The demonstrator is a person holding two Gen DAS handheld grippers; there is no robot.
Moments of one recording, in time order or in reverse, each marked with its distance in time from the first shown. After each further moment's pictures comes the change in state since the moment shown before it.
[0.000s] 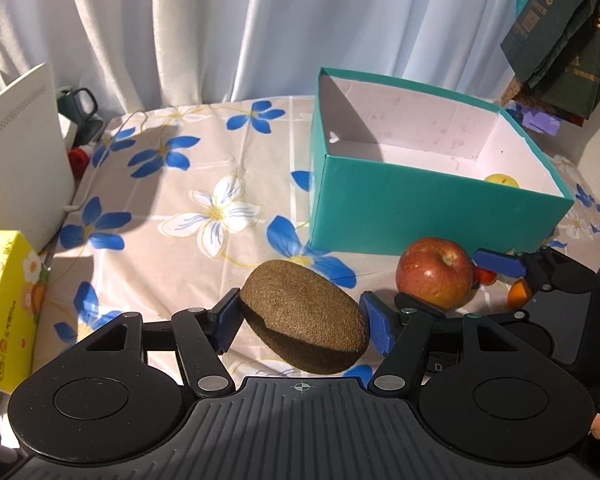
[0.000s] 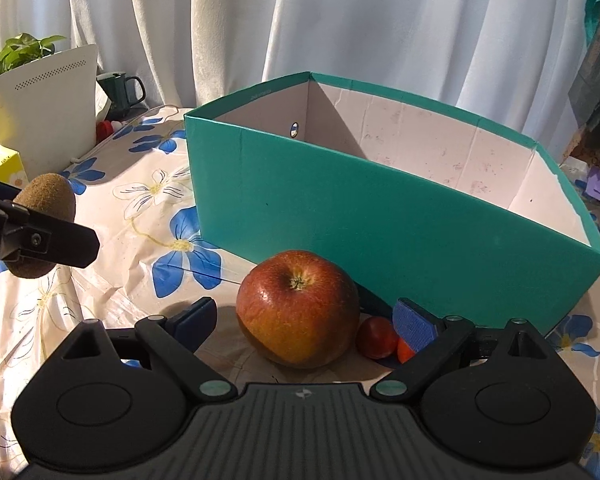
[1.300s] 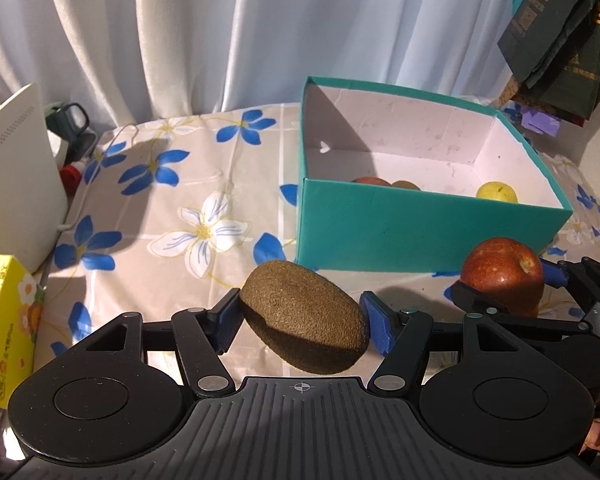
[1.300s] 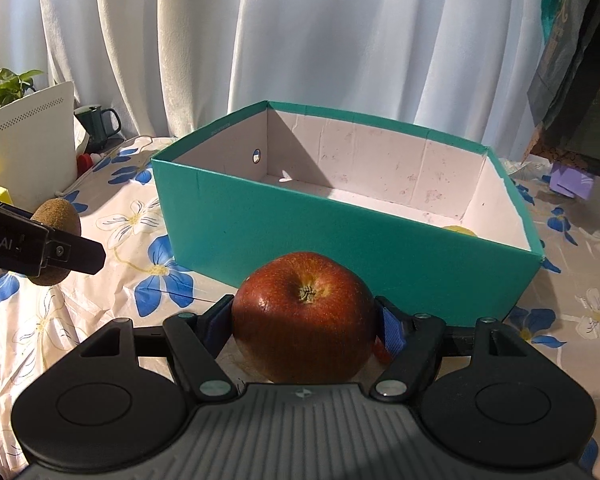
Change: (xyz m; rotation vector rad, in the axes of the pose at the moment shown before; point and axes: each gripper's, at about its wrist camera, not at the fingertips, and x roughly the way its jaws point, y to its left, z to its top) left arm 0.003 -0.019 0.018 0.033 0.000 0.009; right arm -0.046 -0.029 0.001 0.092 -0.065 -0.066
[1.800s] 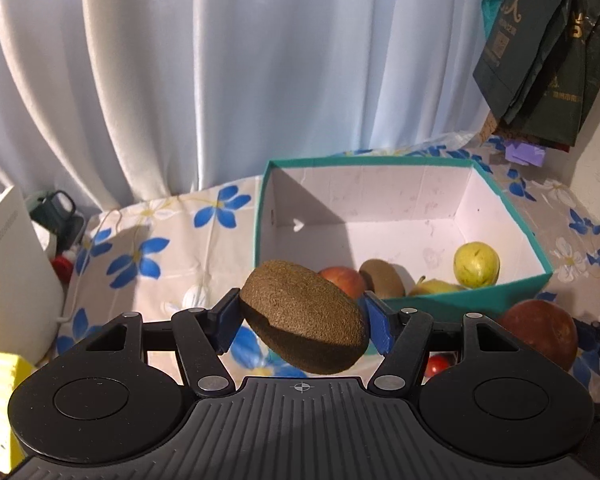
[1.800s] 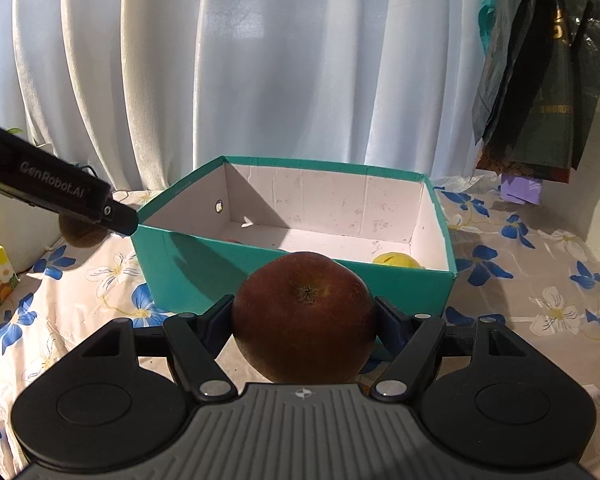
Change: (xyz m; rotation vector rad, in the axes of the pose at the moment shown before) left arm -0.007 -0.049 0.062 0.100 -0.119 0.029; right arm -0.045 -0.034 0.005 0.096 -0.103 -0.058
